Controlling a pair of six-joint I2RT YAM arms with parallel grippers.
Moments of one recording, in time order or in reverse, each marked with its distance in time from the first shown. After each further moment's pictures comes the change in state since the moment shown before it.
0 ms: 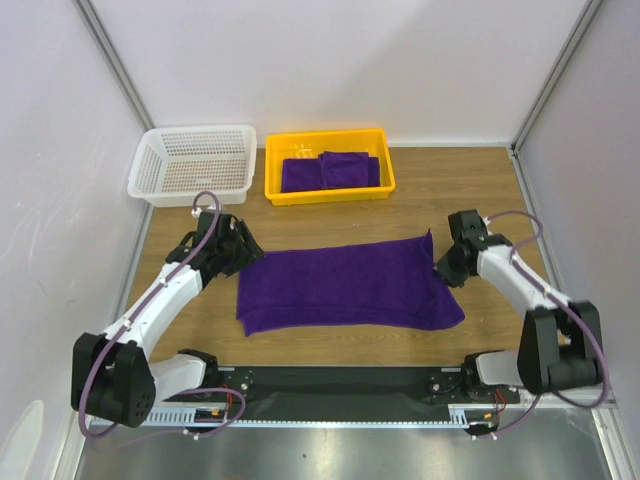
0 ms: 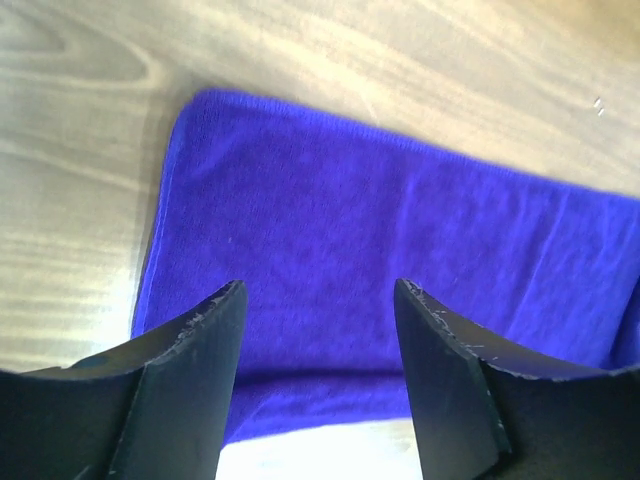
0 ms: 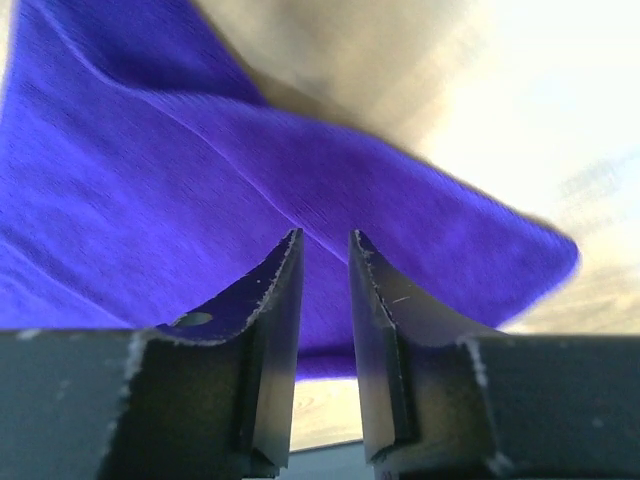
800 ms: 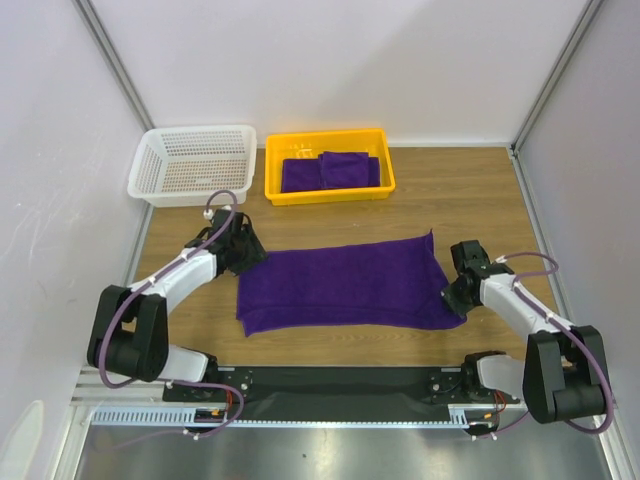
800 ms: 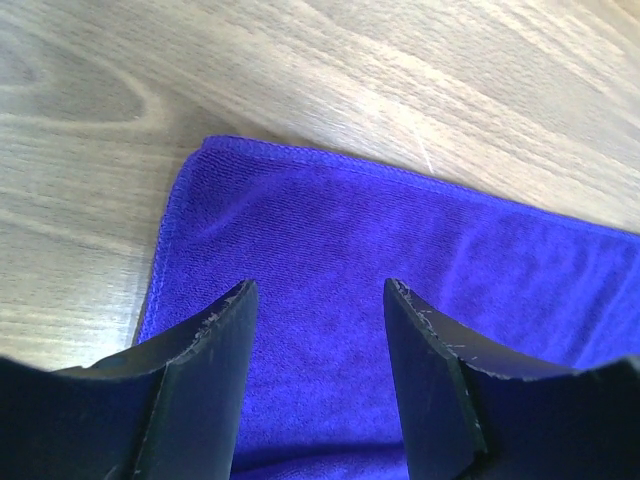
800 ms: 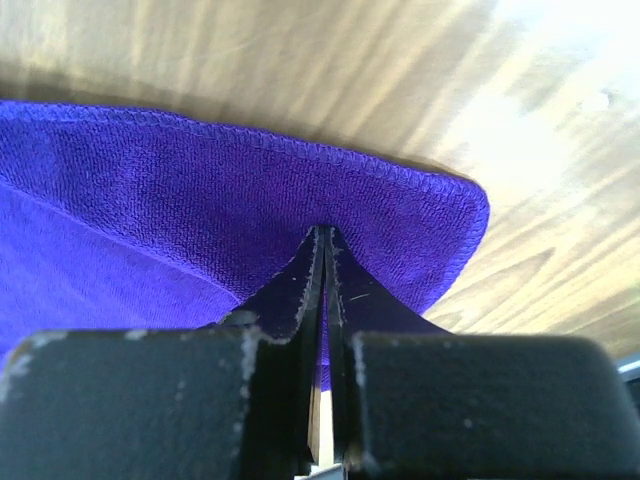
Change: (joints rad) left arm 0.000 0.233 -0.009 0.162 -0.029 -0.010; right arm -0.009 -0.165 -0.264 -0.015 0.070 0.253
